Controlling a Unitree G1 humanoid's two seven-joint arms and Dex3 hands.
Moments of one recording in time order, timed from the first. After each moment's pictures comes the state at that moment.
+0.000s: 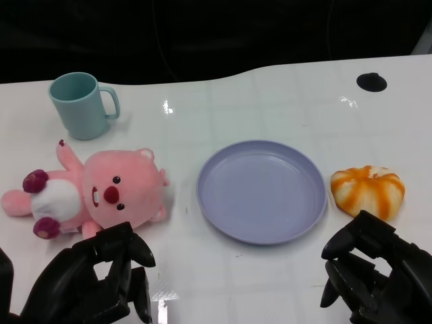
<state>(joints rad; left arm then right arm) 0.24 0.19 0.09 -0.32 -0.47 0.37 -0.43 0.38 -0.13 0.05 -0.56 0.24 0.22 0.26</state>
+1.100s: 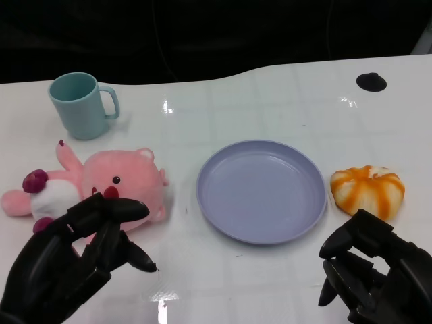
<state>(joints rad) 0.23 0.15 0.18 -0.34 -0.56 0.26 -0.44 0.38 -0.13 0.06 -0.57 0.24 0.23 0.25</state>
